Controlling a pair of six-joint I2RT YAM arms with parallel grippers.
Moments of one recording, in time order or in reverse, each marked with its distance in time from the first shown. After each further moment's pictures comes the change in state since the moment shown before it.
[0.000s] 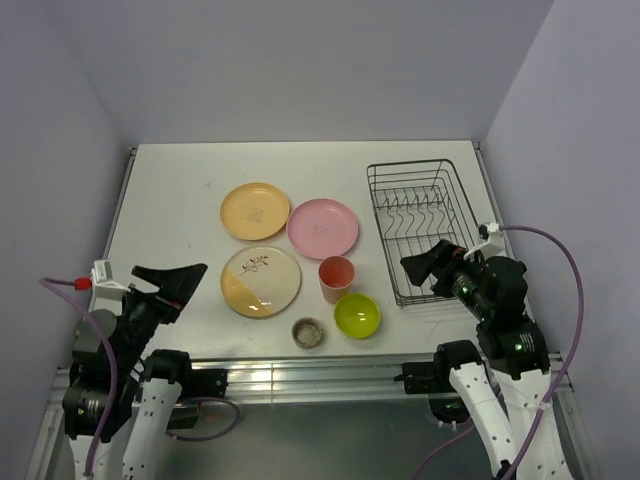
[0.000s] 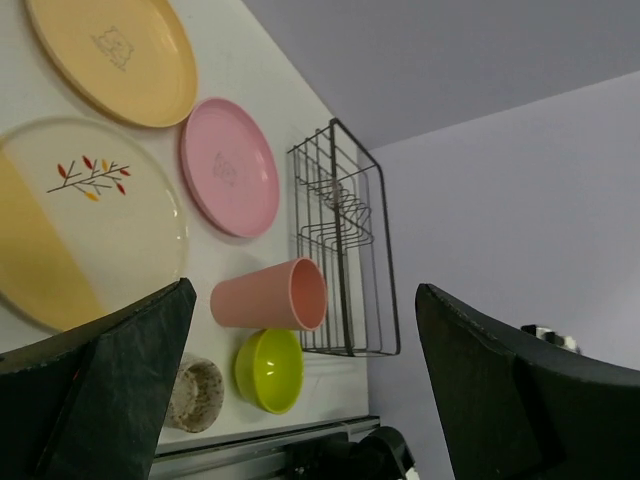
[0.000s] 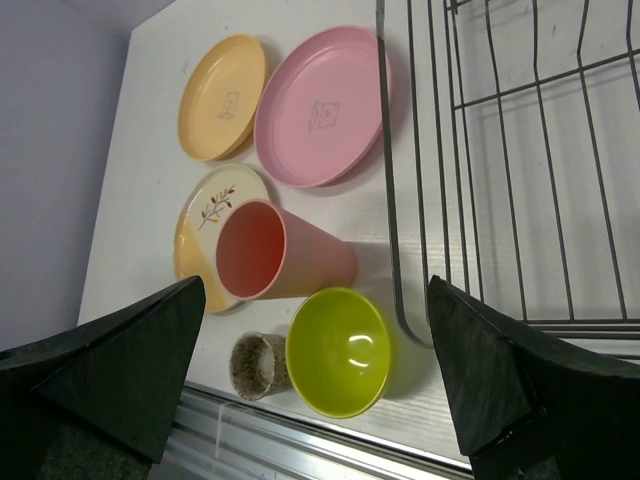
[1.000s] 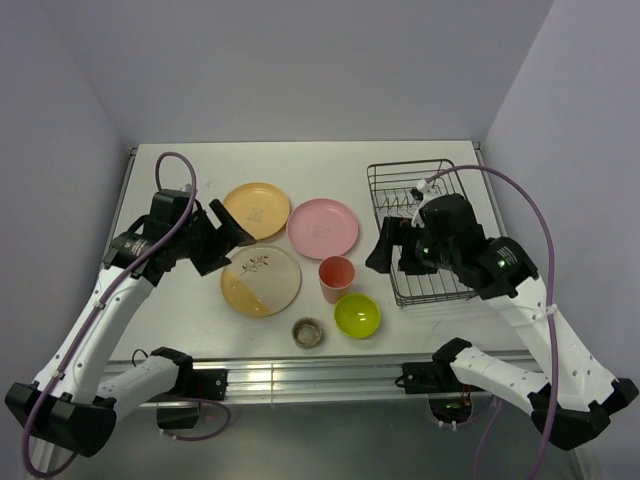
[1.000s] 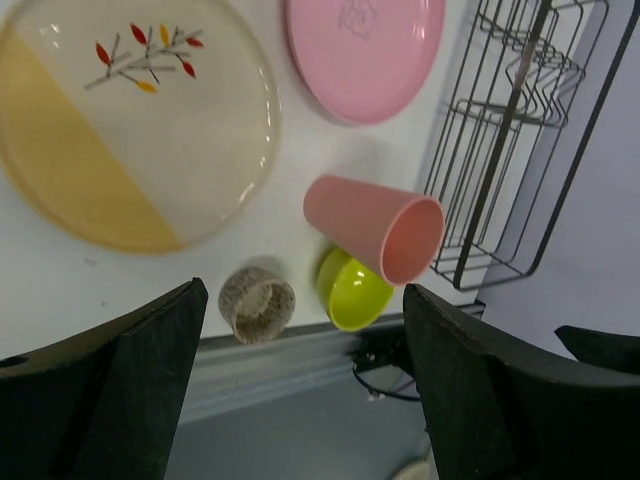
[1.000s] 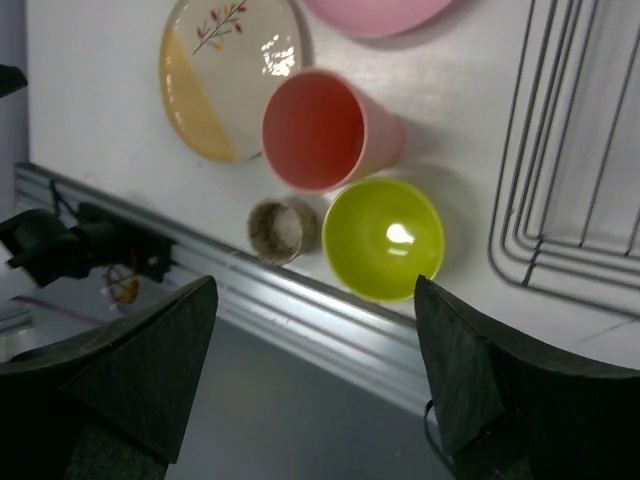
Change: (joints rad) left arm -0.212 0.946 0.347 -0.099 0.002 0.184; right arm 0.432 0.579 0.480 -0.275 0.136 -0.044
